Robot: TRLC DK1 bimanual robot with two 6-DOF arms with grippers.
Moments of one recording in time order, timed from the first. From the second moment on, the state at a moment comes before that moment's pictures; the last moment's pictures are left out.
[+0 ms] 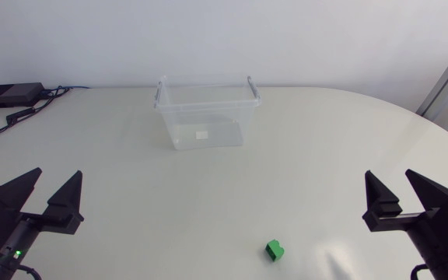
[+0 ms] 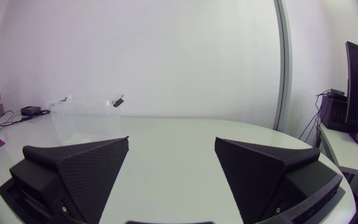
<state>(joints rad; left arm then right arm) -0.03 0.06 0.03 -0.01 0.04 0.02 0.01 0.06 0.03 -0.03 -0.01 0.01</state>
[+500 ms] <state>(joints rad) -0.03 0.06 0.03 -0.01 0.04 0.02 0.05 0.06 0.03 -0.03 -0.01 0.00</state>
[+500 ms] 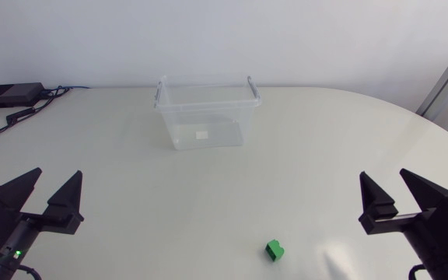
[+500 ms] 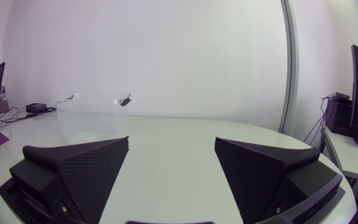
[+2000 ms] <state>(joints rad) -0.03 0.06 0.03 -0.01 0.04 0.02 0.43 0.99 0.70 -0.69 -0.11 0.06</state>
